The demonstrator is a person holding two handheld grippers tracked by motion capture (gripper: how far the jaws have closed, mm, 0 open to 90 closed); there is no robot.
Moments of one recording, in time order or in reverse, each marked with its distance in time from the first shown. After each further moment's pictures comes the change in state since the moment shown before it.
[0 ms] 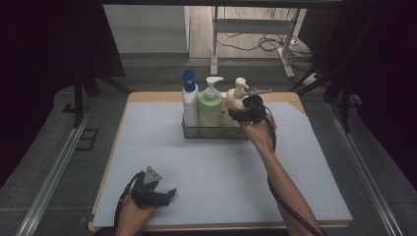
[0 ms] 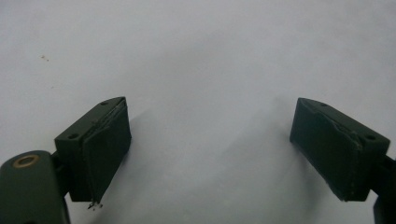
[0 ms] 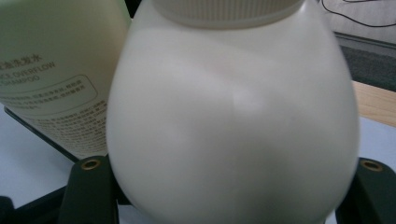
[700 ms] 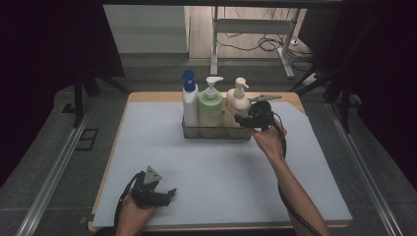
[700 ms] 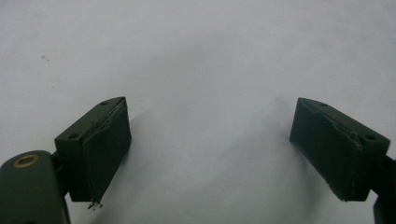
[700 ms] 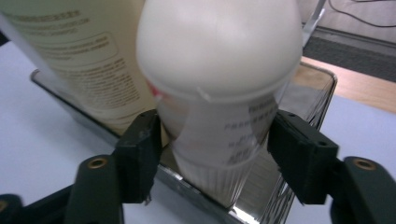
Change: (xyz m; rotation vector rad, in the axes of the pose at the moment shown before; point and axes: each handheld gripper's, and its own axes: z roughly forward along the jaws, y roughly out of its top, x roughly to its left) left arm 0.000 0.000 0.000 0.000 0.001 -0.001; right arm -0.005 -0.017 -0.030 0.008 0.031 -0.017
